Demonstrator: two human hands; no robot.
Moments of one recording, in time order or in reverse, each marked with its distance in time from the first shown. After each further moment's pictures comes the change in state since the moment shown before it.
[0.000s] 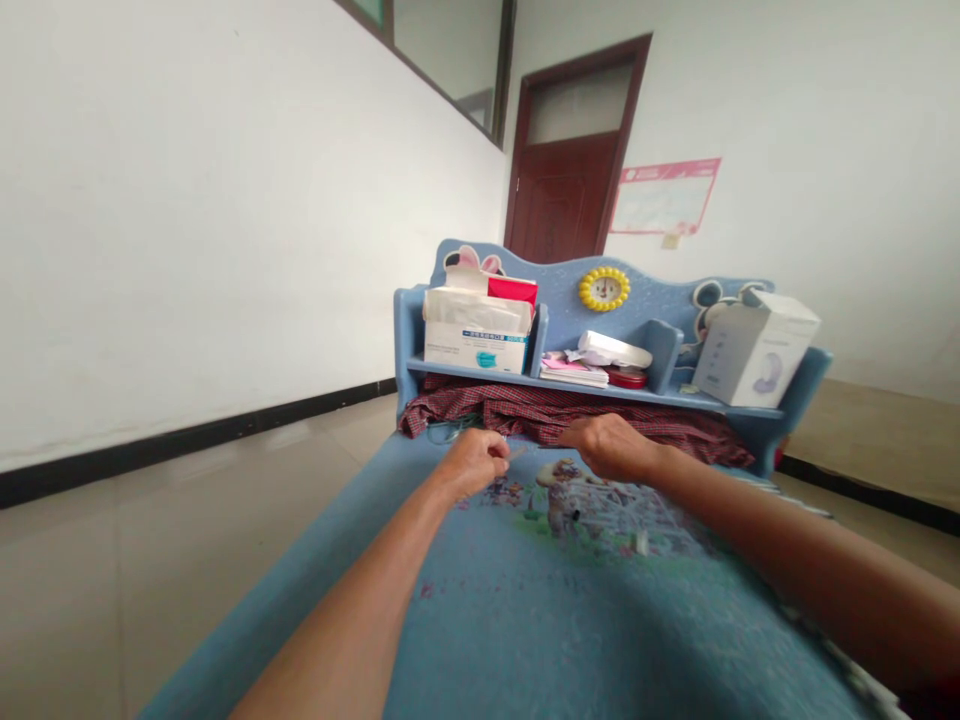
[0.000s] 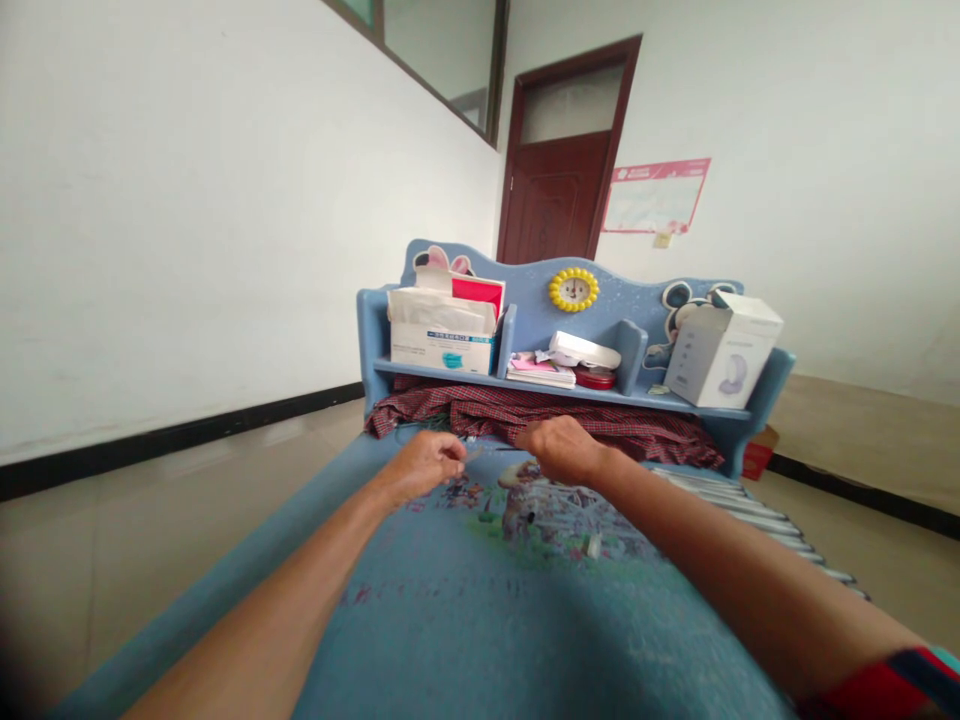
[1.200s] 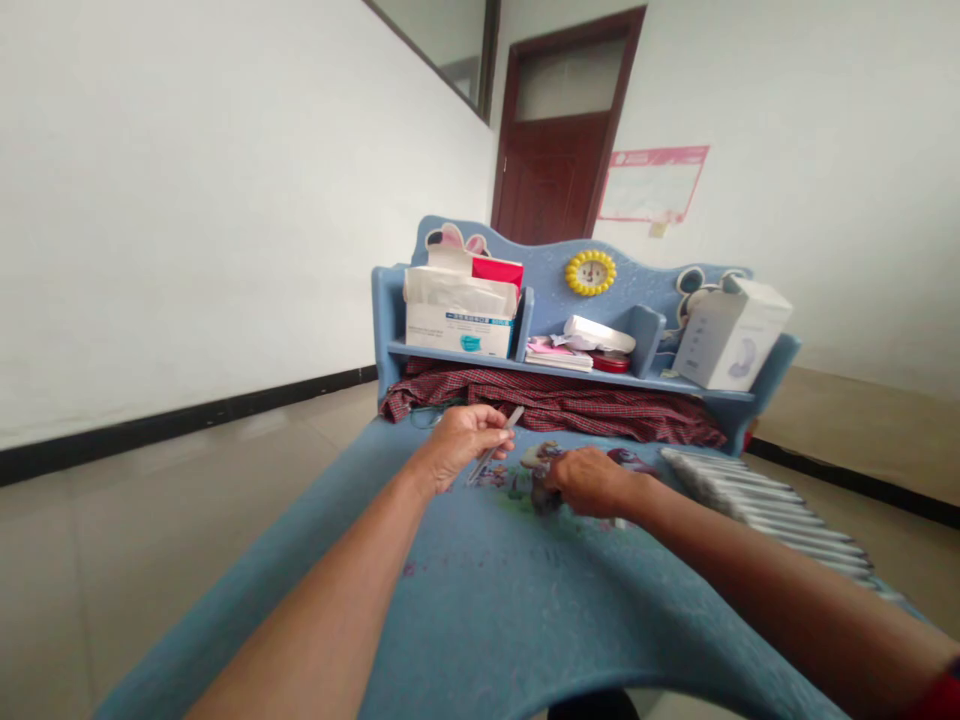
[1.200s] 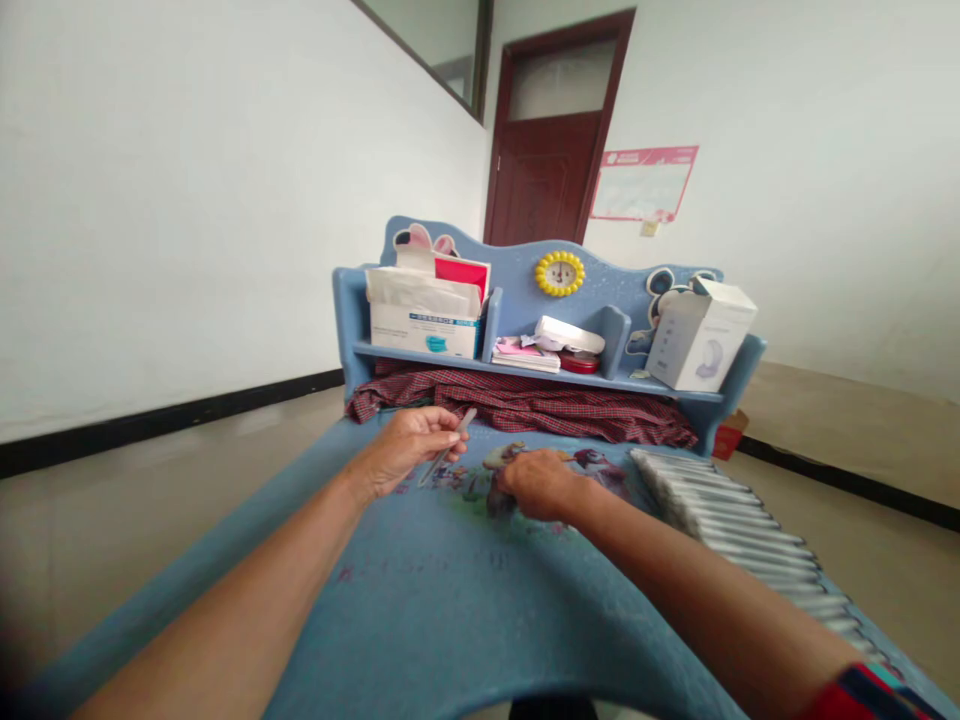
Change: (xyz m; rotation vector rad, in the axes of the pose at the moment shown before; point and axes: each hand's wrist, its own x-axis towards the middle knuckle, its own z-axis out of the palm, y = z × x) left_hand -0.011 0.021 0.006 -0.714 -0.084 0.012; right_hand -0.016 -0.042 0.031 -0.002 -0.248 0.066
